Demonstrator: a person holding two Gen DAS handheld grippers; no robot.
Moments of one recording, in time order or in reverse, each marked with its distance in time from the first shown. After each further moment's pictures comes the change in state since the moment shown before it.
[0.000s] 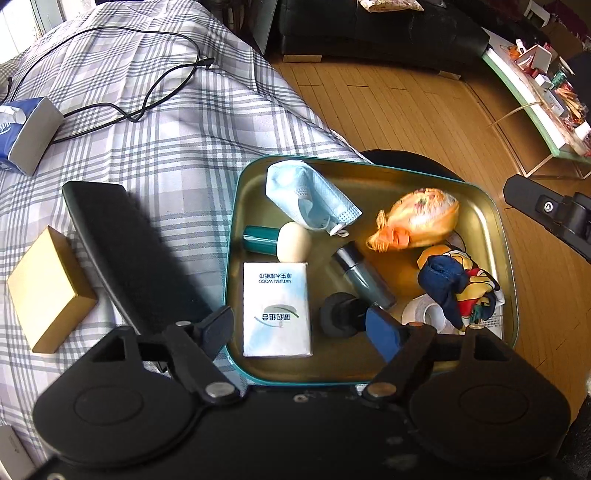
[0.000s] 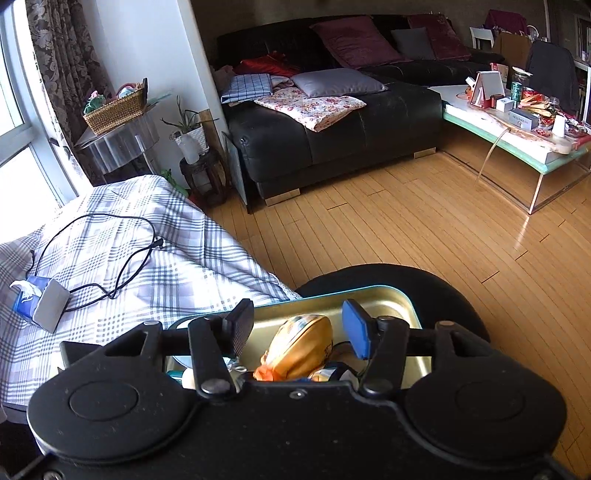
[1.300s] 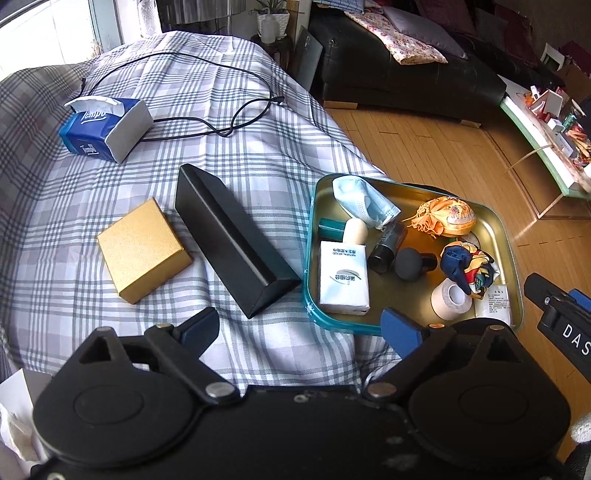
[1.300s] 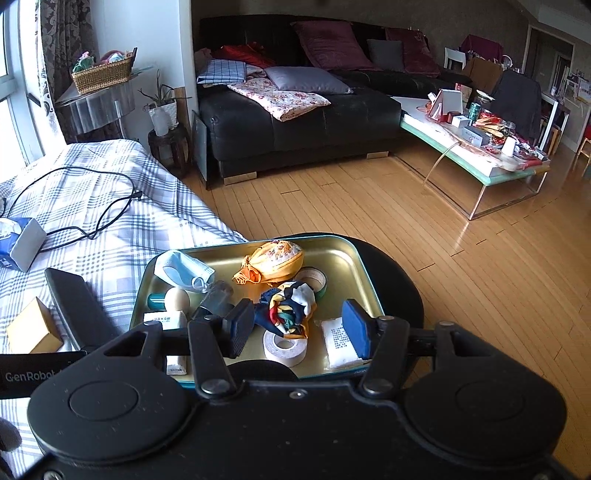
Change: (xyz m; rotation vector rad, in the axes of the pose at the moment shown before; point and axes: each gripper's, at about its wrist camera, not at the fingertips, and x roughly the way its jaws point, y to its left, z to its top) left arm -0.090 0.042 -0.068 -0.077 -0.170 0.075; right arm -0.060 0.034 -0.042 -0.110 0.022 -0.211
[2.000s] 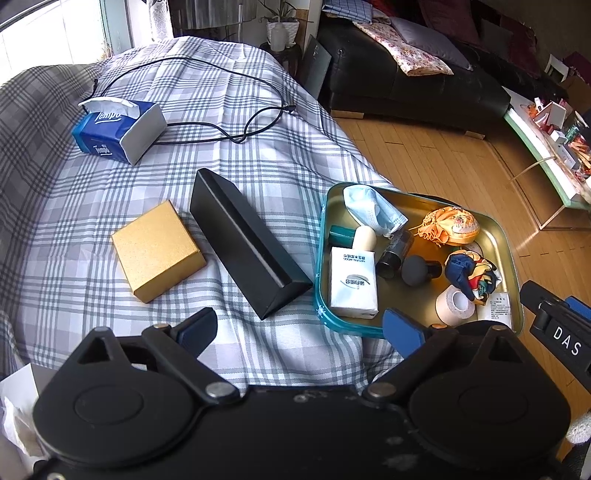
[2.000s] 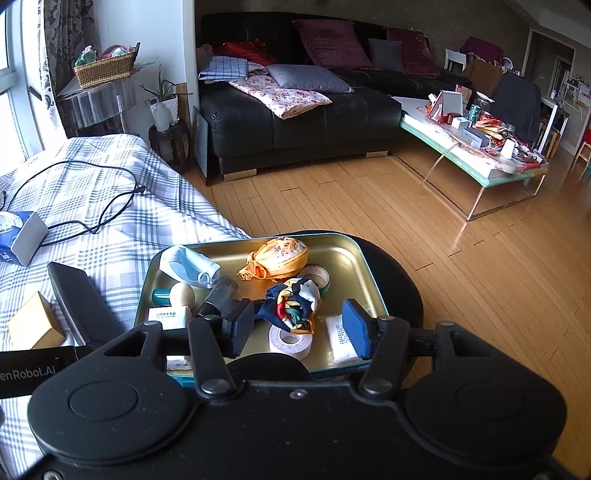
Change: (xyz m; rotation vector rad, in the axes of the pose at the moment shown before) left arm -0.009 0.008 -0.003 -0.026 -0.028 0.012; right arm -0.003 0.010 -0.002 -0.015 0.007 -0.011
